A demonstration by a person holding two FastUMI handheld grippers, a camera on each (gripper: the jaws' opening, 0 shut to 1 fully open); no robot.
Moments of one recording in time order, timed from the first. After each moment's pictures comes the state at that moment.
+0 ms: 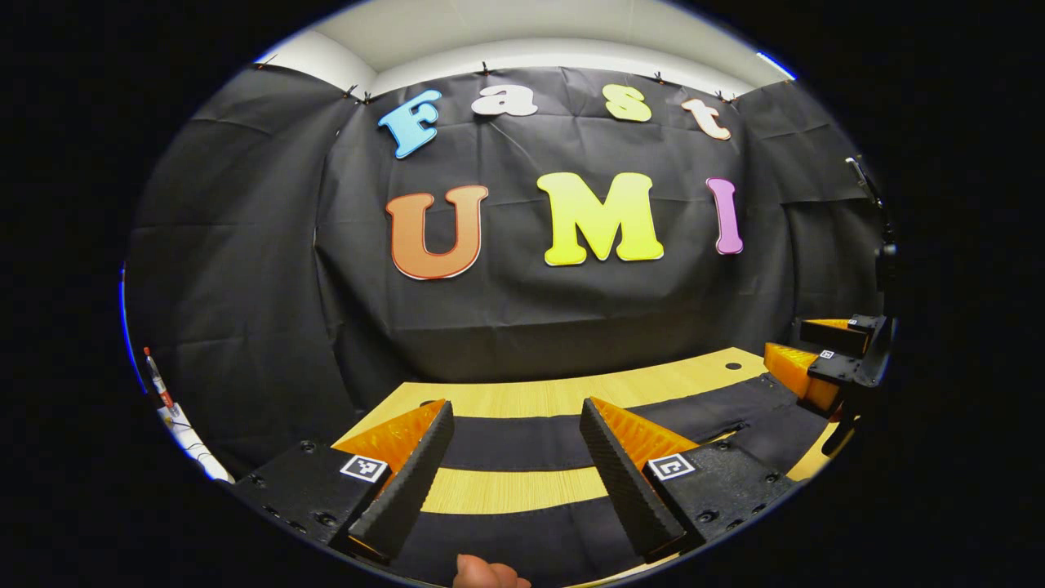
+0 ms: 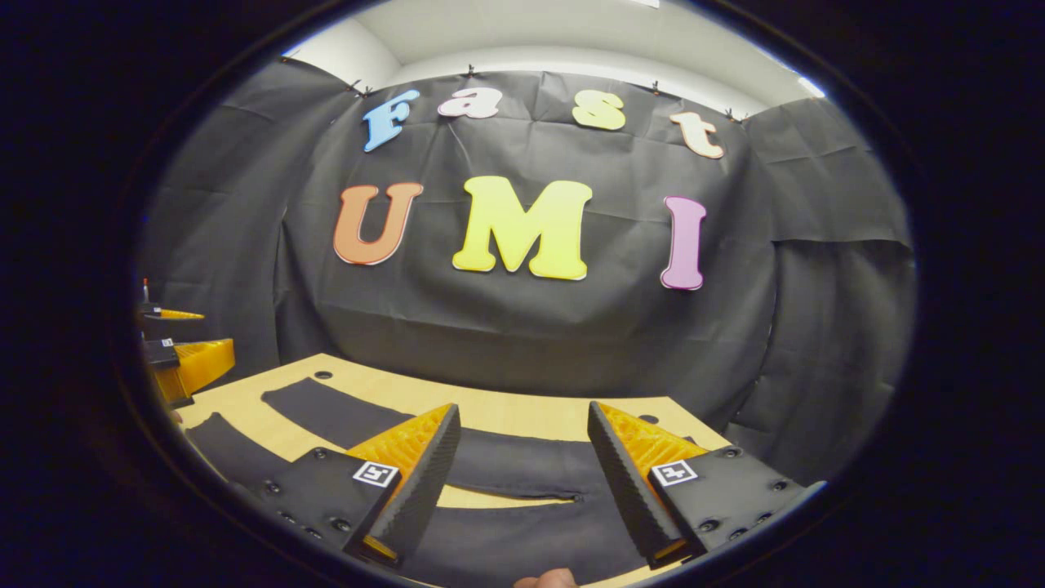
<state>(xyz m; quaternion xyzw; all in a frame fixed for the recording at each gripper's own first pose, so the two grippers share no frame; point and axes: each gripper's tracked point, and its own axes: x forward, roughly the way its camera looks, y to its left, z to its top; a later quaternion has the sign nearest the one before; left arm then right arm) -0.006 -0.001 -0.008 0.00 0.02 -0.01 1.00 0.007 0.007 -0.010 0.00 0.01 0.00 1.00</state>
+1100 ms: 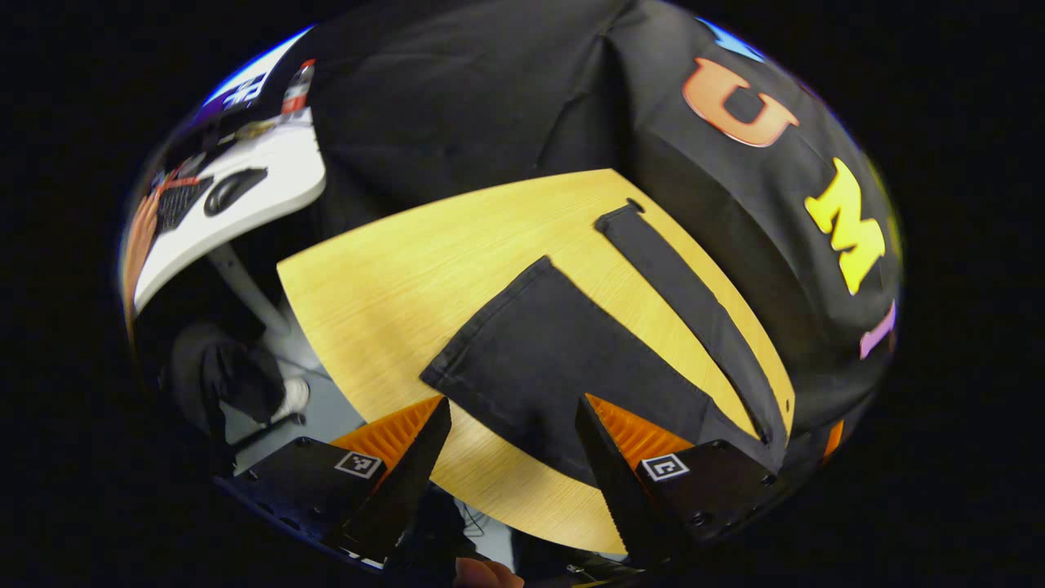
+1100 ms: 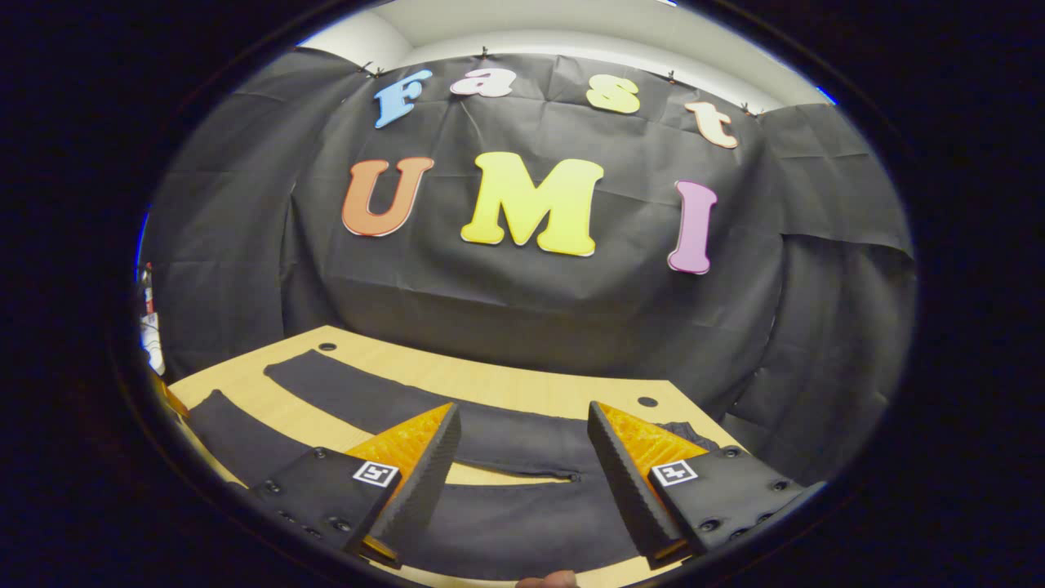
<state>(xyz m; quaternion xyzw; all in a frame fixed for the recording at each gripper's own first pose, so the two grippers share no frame) -0.137 0.120 -0.223 -0.39 0.38 0.20 0.81 -0.006 -0.002 -0.033 -0.02 0.05 0.00 1.00</state>
